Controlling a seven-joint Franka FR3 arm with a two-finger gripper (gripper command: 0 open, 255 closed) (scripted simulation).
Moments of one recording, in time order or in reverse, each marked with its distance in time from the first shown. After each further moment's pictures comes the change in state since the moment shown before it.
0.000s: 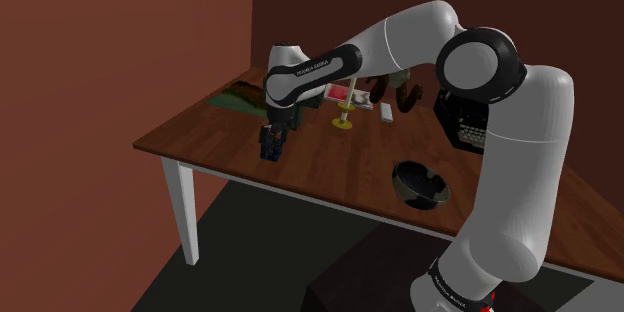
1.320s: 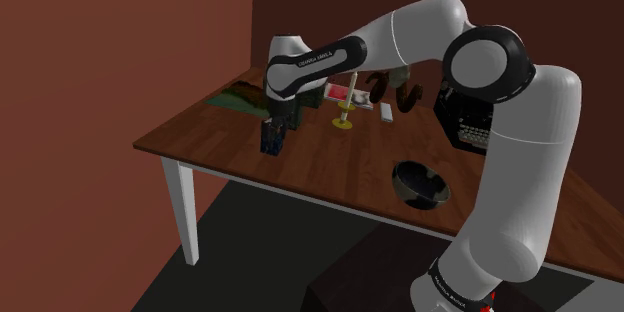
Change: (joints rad) arm 0.000 -0.031 0.002 0.023 0.003 -0.053 0.001
